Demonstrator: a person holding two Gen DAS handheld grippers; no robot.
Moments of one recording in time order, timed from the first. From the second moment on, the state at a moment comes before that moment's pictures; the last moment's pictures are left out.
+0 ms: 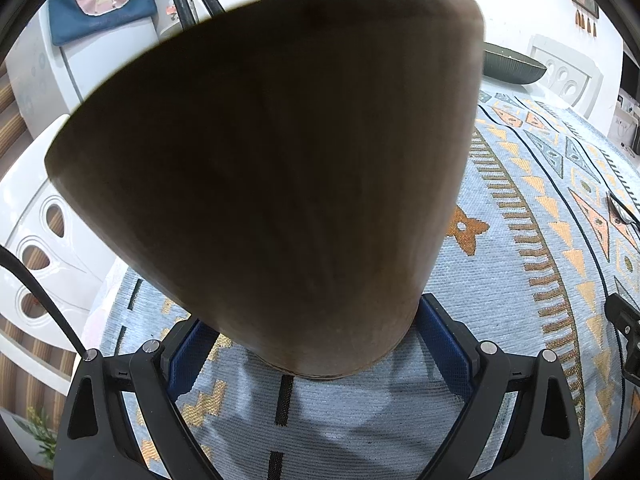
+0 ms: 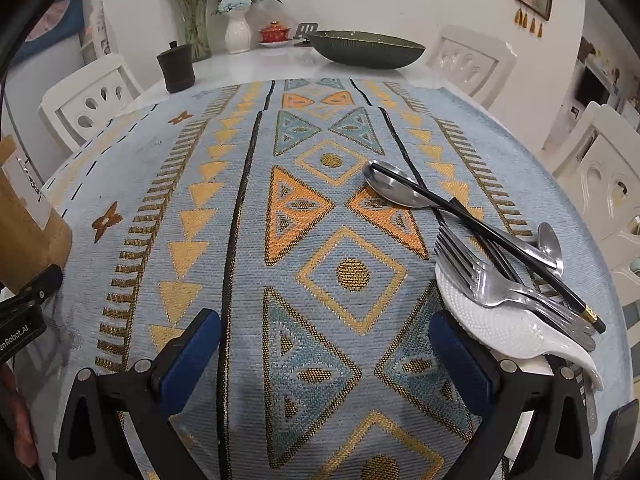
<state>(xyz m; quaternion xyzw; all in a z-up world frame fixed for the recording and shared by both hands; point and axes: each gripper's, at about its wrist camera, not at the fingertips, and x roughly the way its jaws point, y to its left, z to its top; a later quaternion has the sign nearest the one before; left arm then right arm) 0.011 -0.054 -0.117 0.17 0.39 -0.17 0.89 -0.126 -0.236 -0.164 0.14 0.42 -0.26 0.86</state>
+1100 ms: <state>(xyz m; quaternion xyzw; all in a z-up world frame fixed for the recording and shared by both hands) 0.009 -0.054 -0.117 0.17 0.39 -0.17 0.89 -0.126 -0.236 -0.164 0.14 0.43 -0.26 0.86</state>
